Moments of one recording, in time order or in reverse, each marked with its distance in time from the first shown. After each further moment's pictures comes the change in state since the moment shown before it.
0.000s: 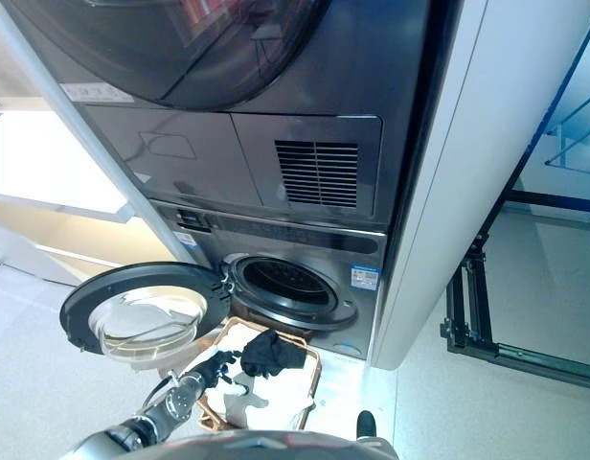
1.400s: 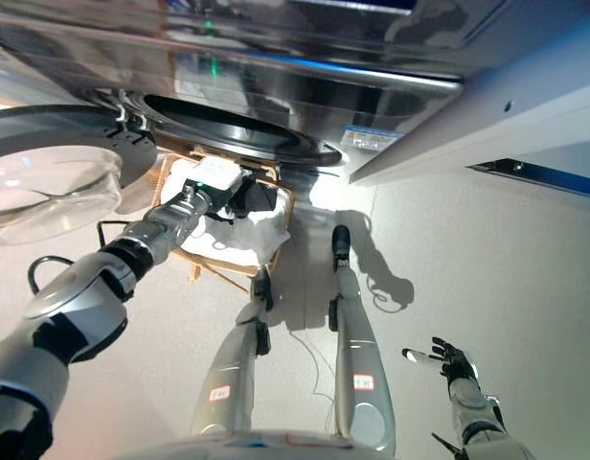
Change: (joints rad) left arm -0.877 0.253 -0.549 -0.072 0.346 0.057 0.154; right arm -0.237 -0.075 -0.037 -0.147 0.227 -0.092 -0.083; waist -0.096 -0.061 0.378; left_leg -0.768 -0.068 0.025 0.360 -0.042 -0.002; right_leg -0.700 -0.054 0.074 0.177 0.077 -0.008
